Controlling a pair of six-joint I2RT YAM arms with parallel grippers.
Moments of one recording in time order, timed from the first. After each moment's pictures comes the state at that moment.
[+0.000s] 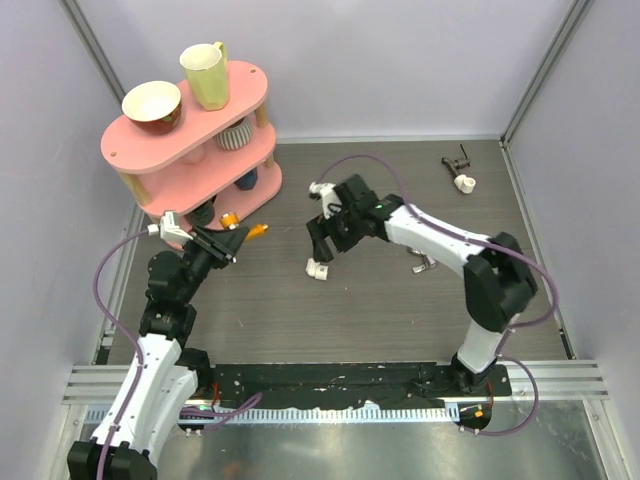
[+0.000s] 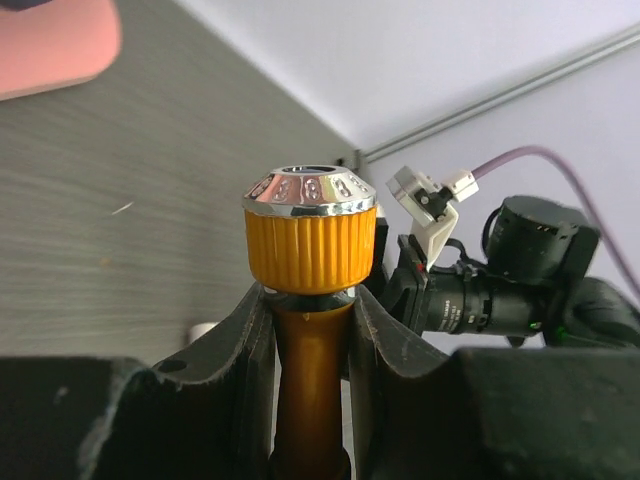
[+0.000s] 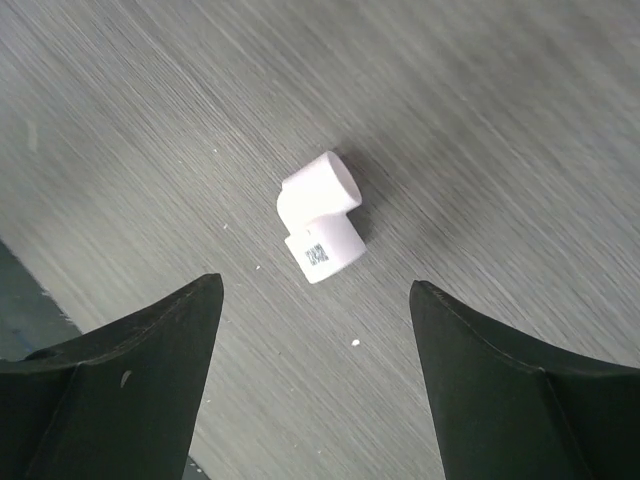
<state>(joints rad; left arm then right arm) -0.11 0.61 0.40 0.22 0.29 -1.00 0.66 1.69 1.29 -0.46 -0.33 0.09</state>
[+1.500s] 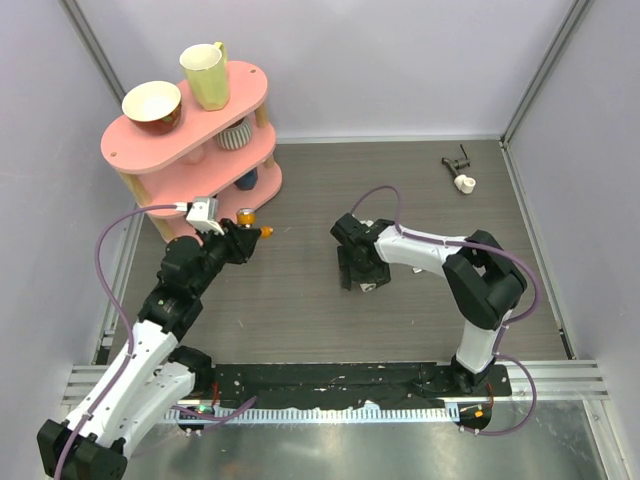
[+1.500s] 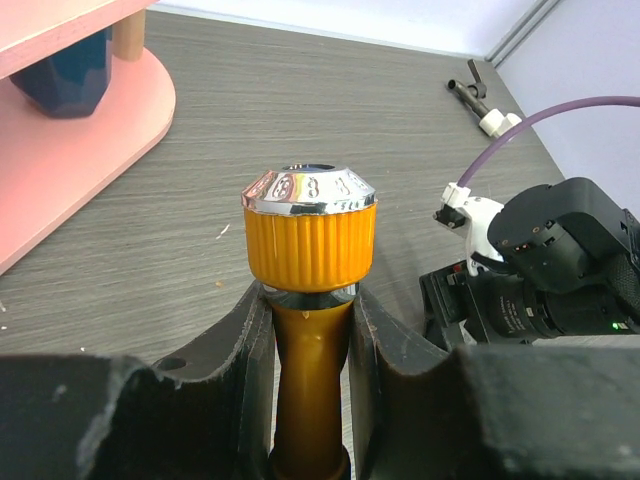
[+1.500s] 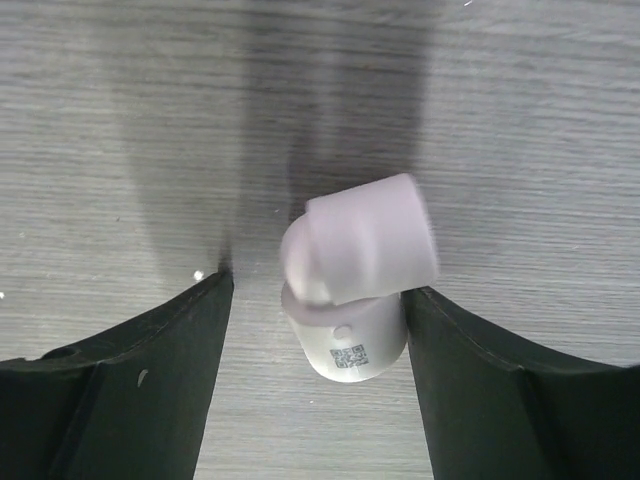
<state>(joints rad) -0.38 0.69 0.58 -0.02 0.05 -0.41 0.75 1.80 1.14 -0.71 0.18 0.62</state>
